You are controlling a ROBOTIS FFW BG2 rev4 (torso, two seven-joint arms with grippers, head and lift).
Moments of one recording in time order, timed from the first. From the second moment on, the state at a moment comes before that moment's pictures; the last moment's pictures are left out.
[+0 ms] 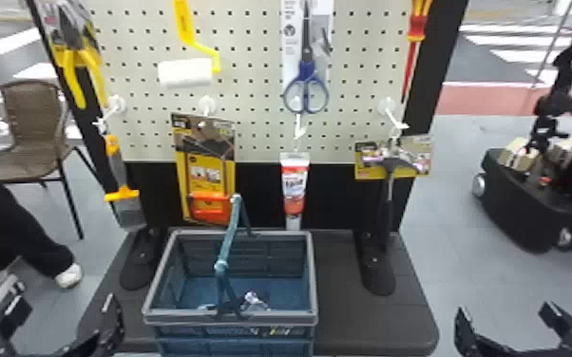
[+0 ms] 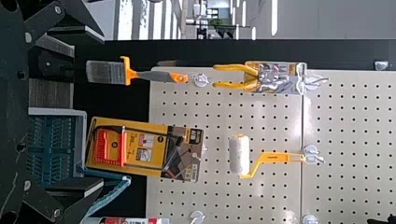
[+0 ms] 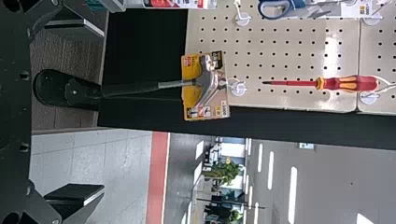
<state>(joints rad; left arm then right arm) 0.78 0.01 0.10 -2.44 0.09 0.03 -0.02 0.64 -0.02 -0.09 -2.26 0.00 0.06 0.11</state>
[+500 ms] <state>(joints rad) 0.78 0.01 0.10 -2.44 0.09 0.02 -0.02 0.64 -0.02 -0.09 -2.26 0.00 0.06 0.11</state>
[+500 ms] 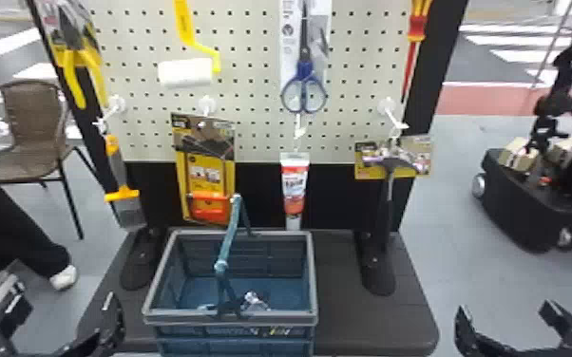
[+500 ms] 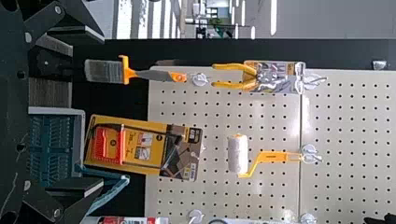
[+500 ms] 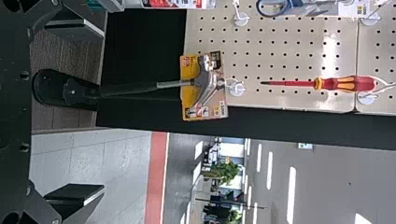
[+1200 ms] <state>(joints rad) 0.60 0.05 0.15 -2.52 0.16 0.23 -0.08 0.64 -0.03 -0.09 -2.27 -0.01 0.06 0.11</state>
